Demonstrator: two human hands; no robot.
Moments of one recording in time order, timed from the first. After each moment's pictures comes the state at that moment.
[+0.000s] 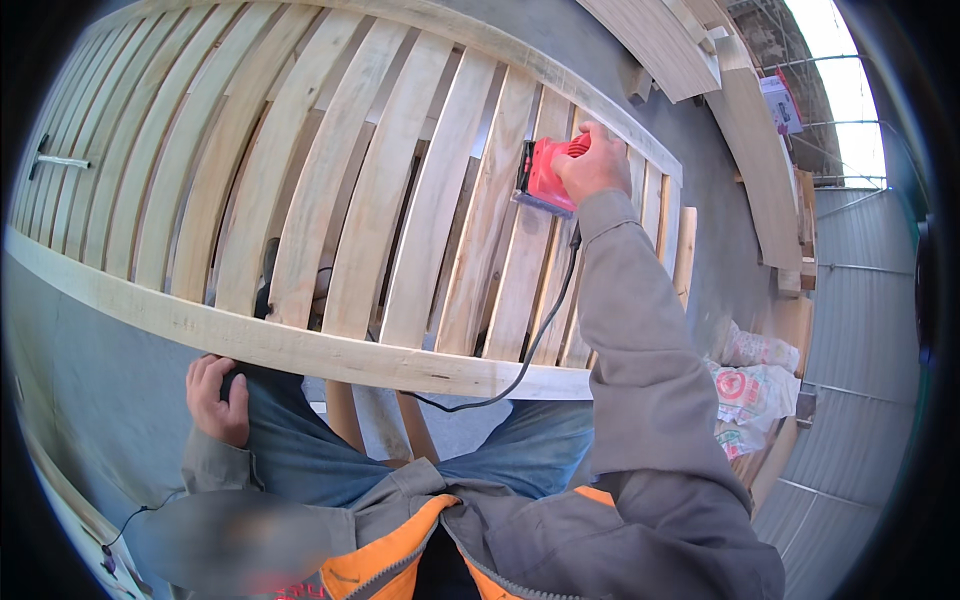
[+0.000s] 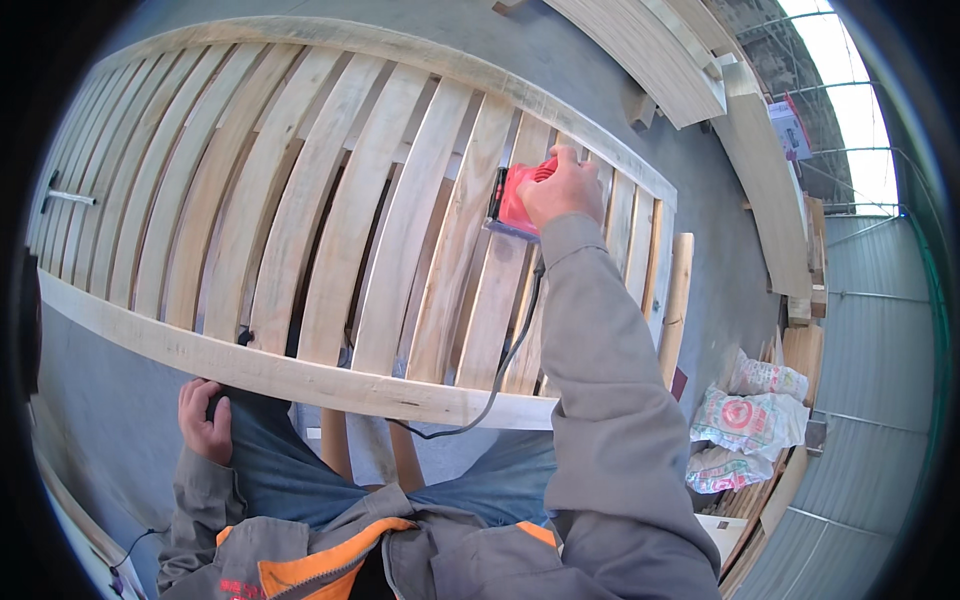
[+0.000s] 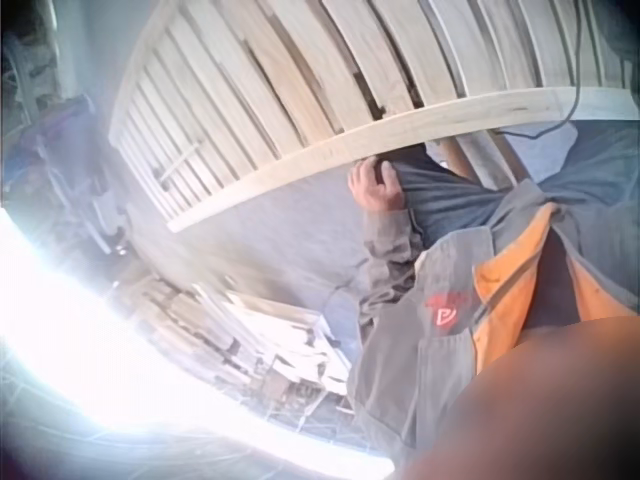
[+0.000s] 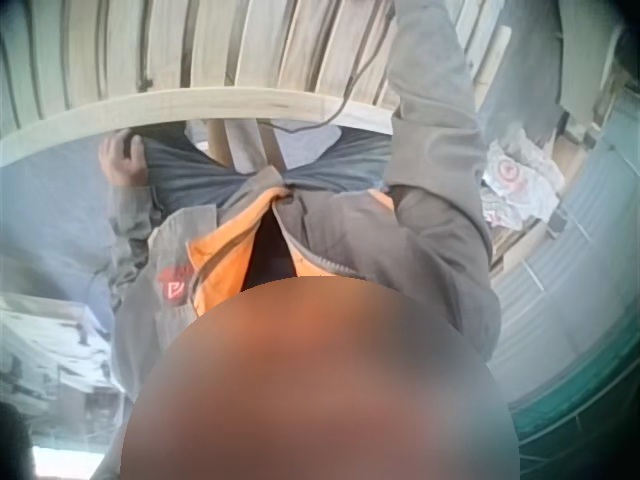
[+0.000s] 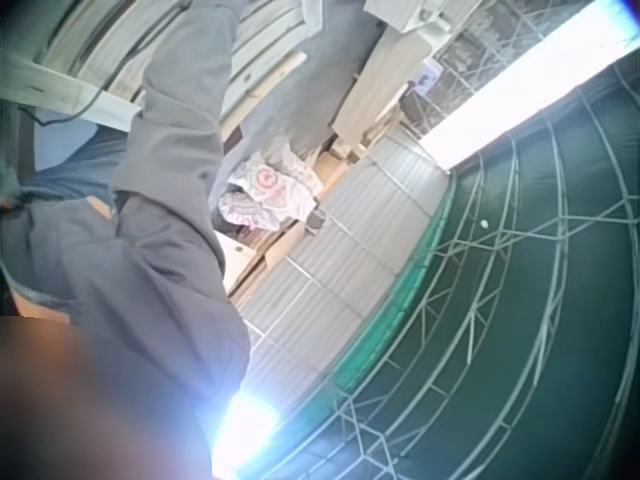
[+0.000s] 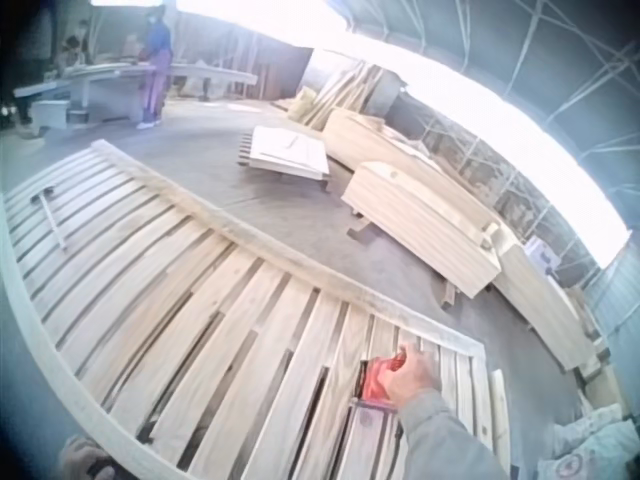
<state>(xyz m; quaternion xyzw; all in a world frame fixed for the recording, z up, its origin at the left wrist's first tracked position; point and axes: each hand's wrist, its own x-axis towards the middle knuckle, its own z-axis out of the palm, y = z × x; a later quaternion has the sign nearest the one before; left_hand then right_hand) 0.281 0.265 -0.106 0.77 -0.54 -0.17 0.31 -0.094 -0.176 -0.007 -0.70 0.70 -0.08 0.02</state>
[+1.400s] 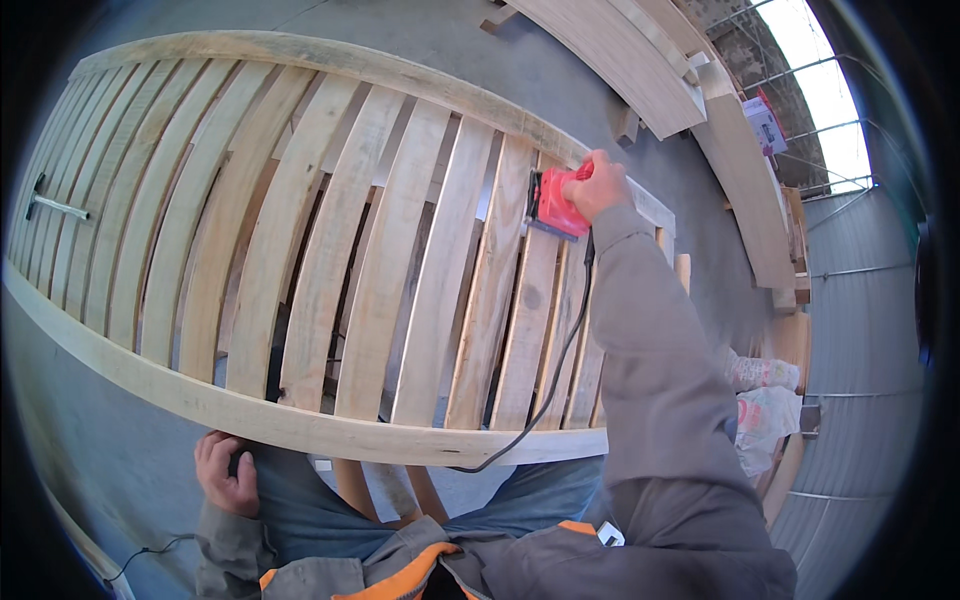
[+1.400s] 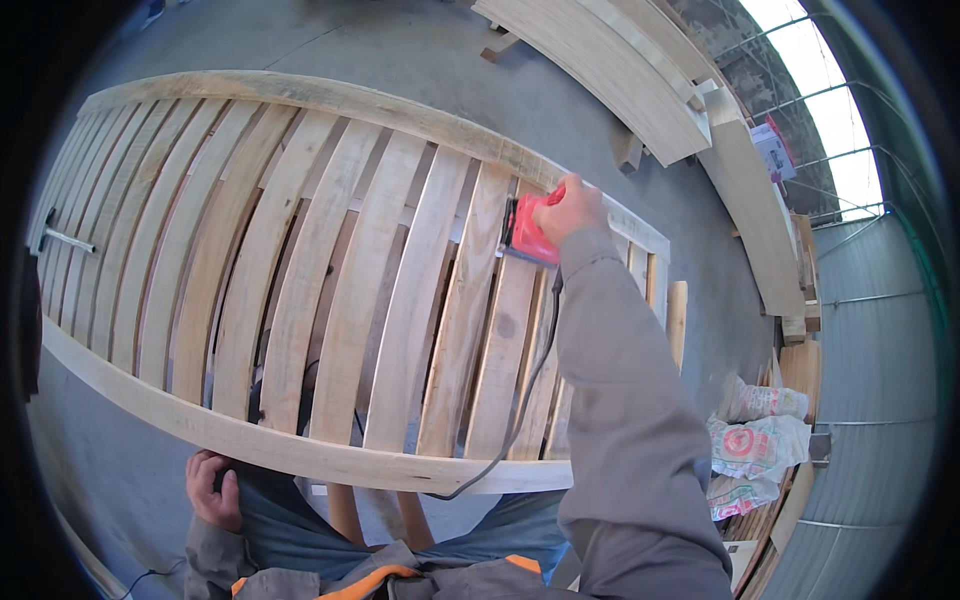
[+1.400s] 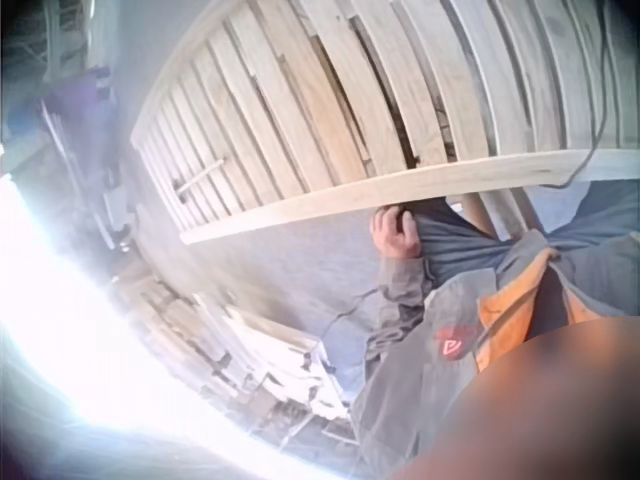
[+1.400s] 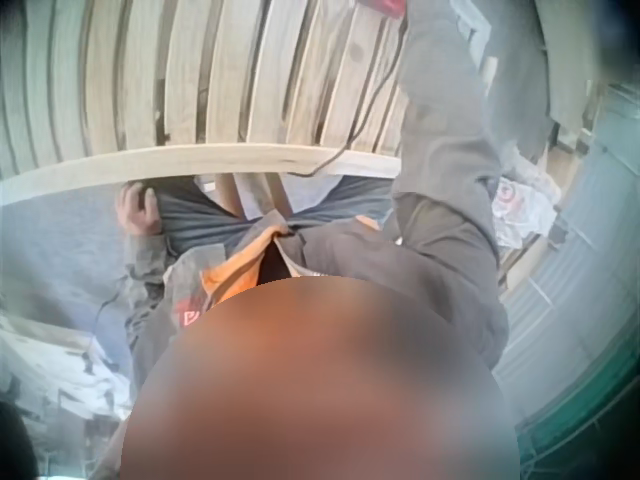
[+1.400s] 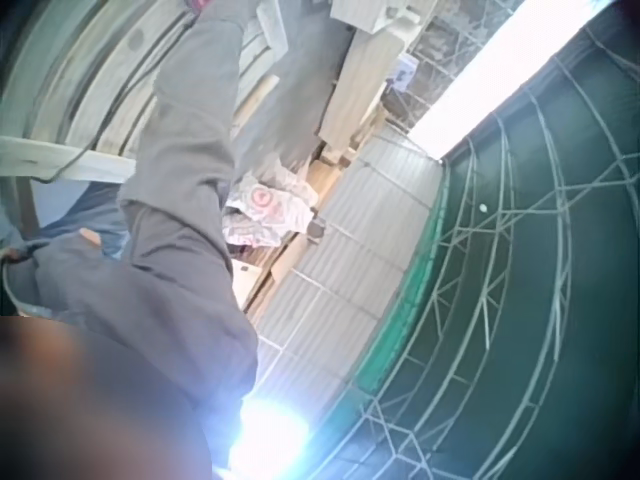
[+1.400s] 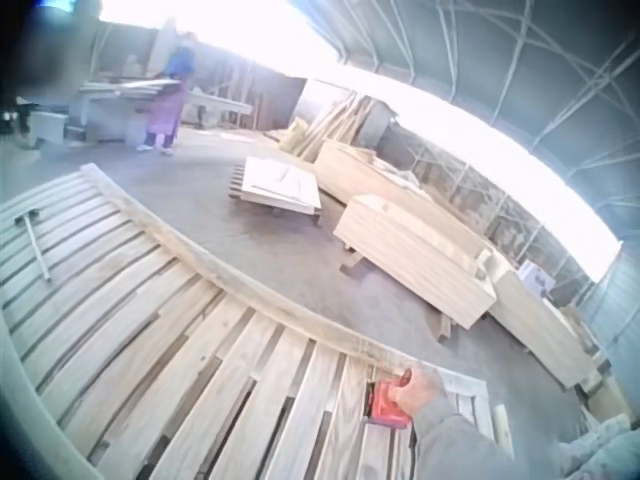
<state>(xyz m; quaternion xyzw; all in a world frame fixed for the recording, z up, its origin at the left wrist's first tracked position) 0.290 0.266 -0.106 0.76 -0.52 -0.18 0.33 -0.097 -0.274 -0.006 -0.71 0.70 -0.03 0.03</state>
